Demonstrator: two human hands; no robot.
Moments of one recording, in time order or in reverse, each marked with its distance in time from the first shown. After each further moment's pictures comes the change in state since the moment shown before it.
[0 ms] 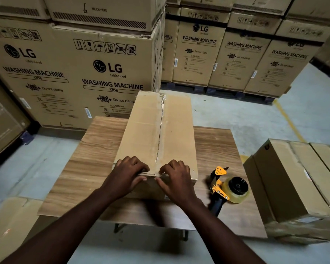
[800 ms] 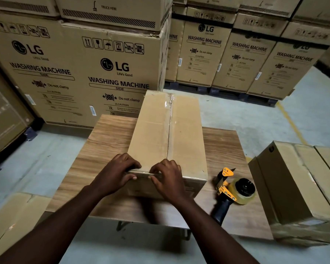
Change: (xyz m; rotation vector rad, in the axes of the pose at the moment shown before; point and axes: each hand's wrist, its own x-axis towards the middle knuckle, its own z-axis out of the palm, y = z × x) left_hand -0.023 -0.055 -0.024 -0.171 -0.014 -0.057; right_hand 0.021 -0.050 0.023 0.147 -0.080 0.038
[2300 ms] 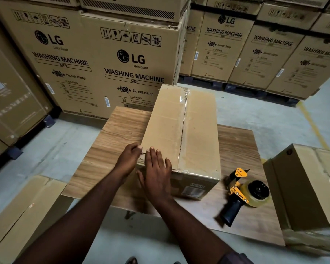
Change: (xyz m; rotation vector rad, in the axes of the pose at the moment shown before) left_hand 0.025 0.007 0.017 -0.834 0.314 -0.801; right_hand 0.009 -0.052 0.074 -0.392 -0.049 0.043
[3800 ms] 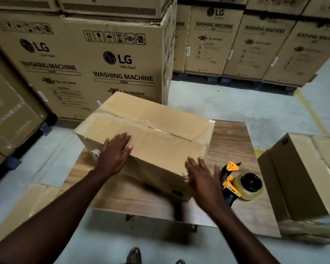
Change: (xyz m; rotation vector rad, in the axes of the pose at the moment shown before) left_hand 0.020 0.007 -0.009 0.951 -0.014 0.512; right_hand -0.060 0.175 -0.069 0.168 -0.154 0.073
